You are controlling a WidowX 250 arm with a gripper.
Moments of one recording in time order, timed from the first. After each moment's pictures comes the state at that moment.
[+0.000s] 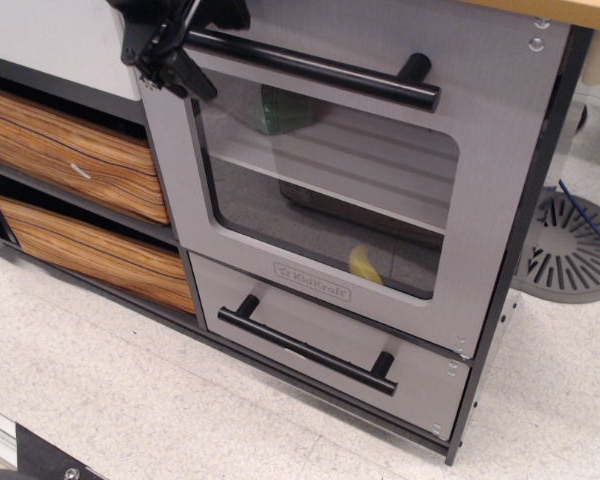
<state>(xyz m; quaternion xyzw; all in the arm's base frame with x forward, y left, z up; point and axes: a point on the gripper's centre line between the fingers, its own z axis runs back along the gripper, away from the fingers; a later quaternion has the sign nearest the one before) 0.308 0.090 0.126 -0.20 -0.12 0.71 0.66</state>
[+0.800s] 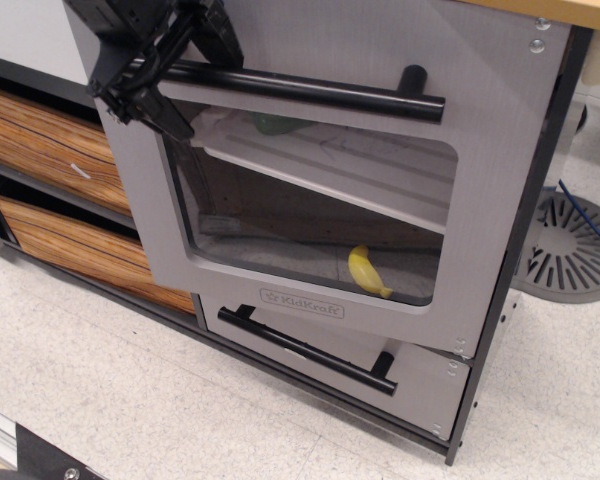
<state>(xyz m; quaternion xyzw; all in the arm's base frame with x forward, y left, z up) 0.275 0.080 0.128 -0.19 -0.09 0.65 0.73</state>
